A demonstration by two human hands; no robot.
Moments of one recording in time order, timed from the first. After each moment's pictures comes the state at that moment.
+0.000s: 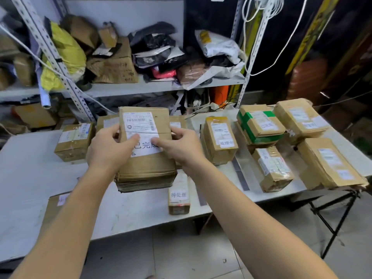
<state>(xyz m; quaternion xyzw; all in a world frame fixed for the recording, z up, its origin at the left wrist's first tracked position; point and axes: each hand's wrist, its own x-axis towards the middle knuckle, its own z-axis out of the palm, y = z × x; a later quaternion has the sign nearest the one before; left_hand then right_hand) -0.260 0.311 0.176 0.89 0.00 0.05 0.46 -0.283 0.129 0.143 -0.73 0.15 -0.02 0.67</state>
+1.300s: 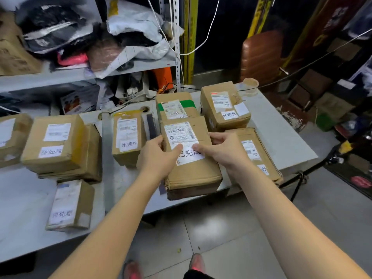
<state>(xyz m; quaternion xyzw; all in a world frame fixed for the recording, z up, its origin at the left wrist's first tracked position) -0.346 -0.138 0.107 0.88 -0.03 -0.11 0.46 -0.405 -0.323 0.103 -0.73 0.28 -0.01 0.63</state>
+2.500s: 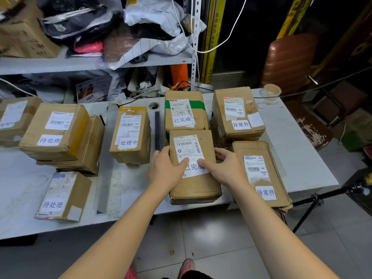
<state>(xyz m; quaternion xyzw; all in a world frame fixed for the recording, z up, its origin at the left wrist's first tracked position) -0.335 -0.177 0.051 0.93 0.00 -0.10 0.35 -0.385 -0.349 0.053 -0.79 0.29 0.01 0.54</state>
